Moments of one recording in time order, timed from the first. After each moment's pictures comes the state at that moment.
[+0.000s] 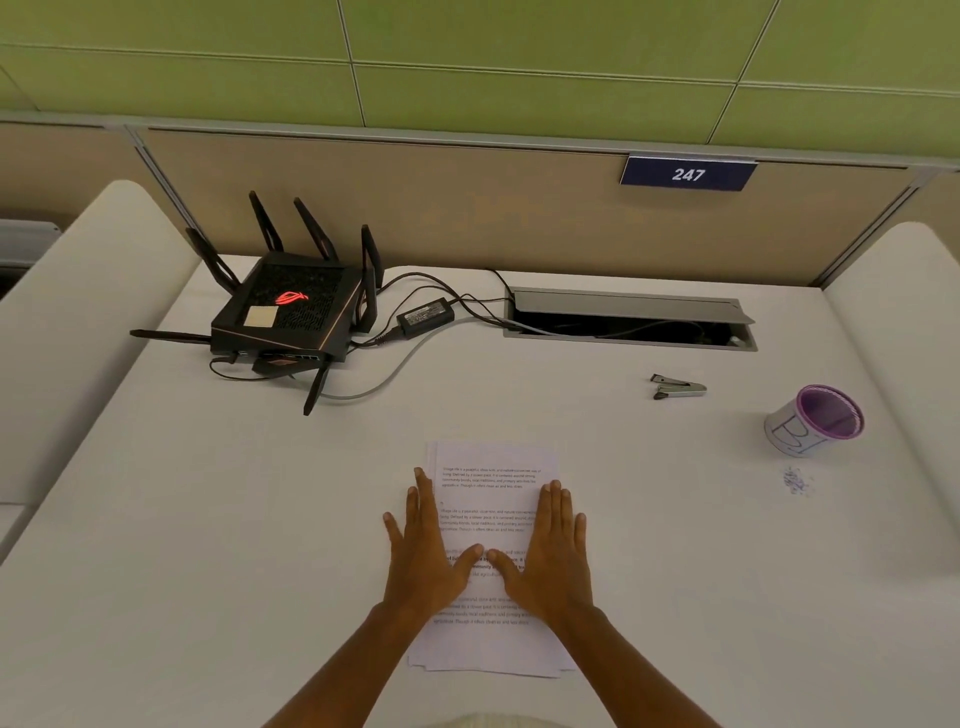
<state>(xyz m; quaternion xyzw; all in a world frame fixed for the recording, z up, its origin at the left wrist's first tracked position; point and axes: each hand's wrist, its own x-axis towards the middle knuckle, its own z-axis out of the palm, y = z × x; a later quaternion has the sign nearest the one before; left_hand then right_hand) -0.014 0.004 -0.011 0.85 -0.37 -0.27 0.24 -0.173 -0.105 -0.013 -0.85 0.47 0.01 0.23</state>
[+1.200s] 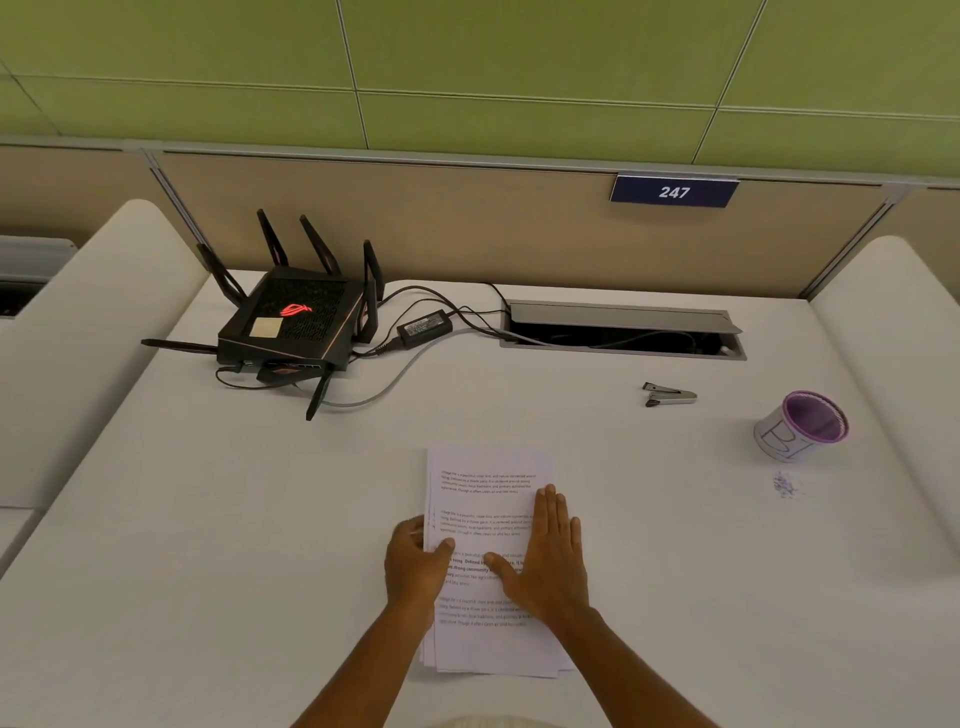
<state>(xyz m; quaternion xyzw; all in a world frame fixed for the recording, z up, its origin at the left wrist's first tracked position) -0.033 0.004 0.031 0.81 -0.01 -0.36 0.46 -0.177 -0.107 -0.011 -0.85 0.46 0.00 0.25</state>
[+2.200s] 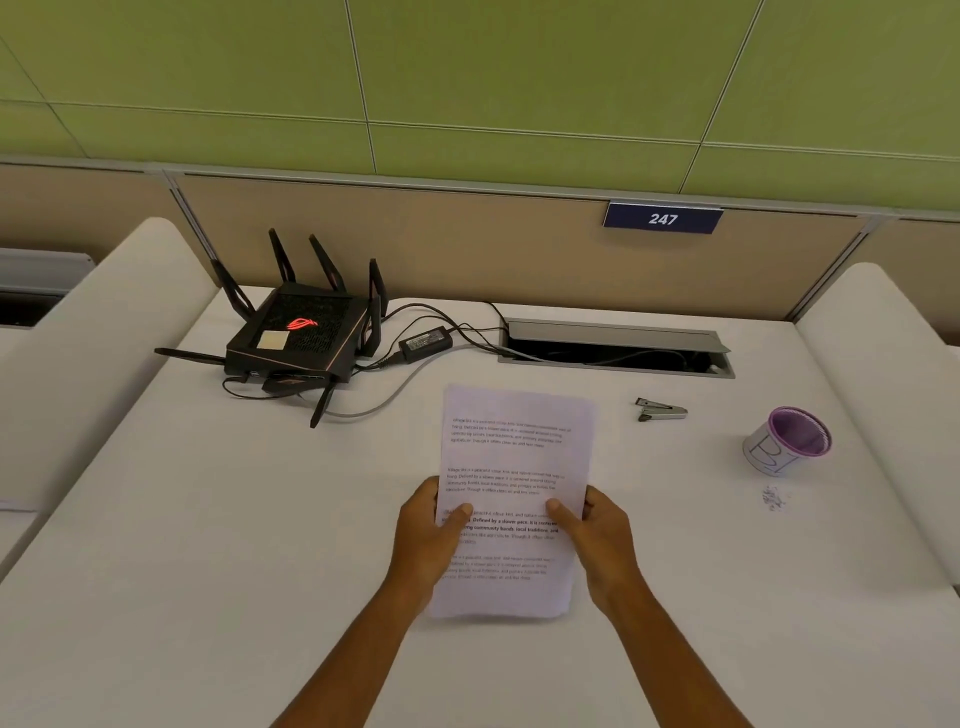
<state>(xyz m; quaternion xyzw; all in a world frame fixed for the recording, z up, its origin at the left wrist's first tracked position) -0.031 -0.010 0.106 0.73 -0.20 -0.35 0.55 -0.206 -0.144 0.096 -0.52 0.50 -0.25 0.65</state>
